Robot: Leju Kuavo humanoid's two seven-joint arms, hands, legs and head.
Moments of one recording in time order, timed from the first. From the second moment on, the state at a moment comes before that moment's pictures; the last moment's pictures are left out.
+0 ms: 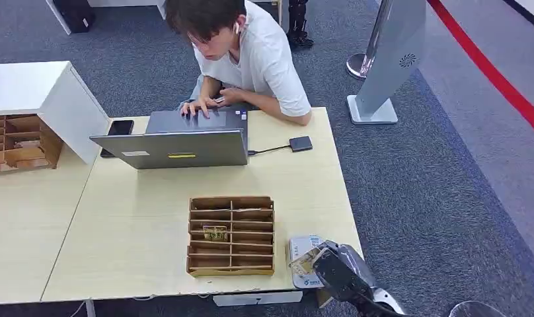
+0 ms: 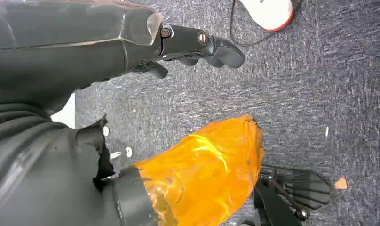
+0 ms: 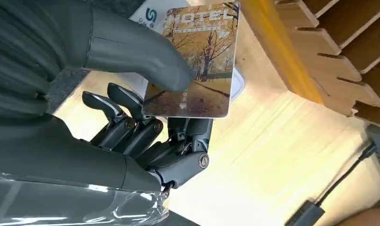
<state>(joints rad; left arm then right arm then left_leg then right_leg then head) -0.04 -0.16 0.97 -0.24 -1.08 0.33 -0.19 0.09 -0.27 0.54 -1.58 0.32 -0.17 0.11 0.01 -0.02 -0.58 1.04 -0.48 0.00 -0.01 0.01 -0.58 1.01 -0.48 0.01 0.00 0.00</state>
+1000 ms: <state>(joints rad) -0.05 -0.16 0.97 -0.24 -1.11 0.33 -0.18 0.00 -0.20 0.51 -1.48 0.35 -0.13 0.16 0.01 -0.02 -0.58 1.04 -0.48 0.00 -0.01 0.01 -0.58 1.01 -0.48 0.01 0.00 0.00</state>
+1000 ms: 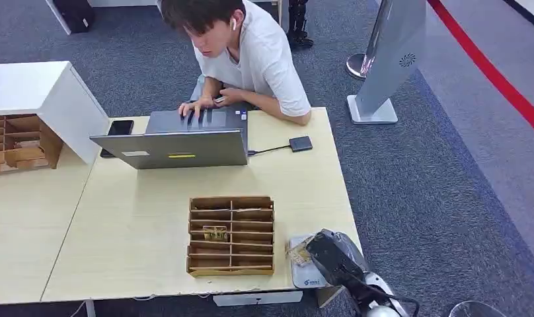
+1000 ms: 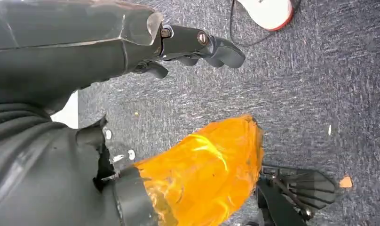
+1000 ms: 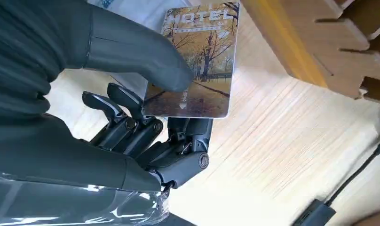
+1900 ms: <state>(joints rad) -0.05 -0.16 0.96 -0.24 -1.11 0.32 -0.17 -0.02 -0.17 0.48 -1.42 0.47 -0.15 0.22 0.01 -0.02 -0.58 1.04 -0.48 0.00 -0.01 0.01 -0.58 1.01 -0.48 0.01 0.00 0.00</state>
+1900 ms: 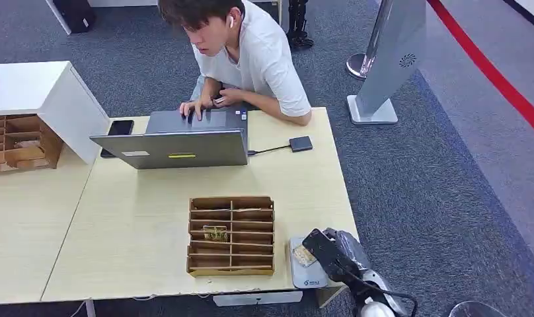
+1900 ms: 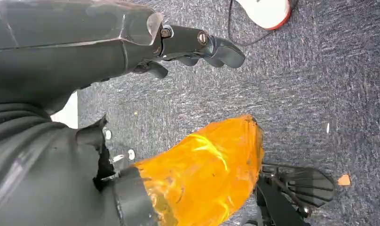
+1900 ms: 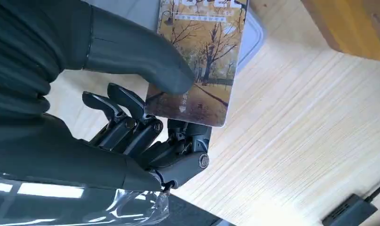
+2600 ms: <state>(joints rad) -0.05 -0.16 0.96 -0.24 -1.11 0.32 -0.16 -0.02 -0.11 0.45 -1.37 0.57 -0.15 0.25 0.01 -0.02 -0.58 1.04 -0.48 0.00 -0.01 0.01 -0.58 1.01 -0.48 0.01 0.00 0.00</state>
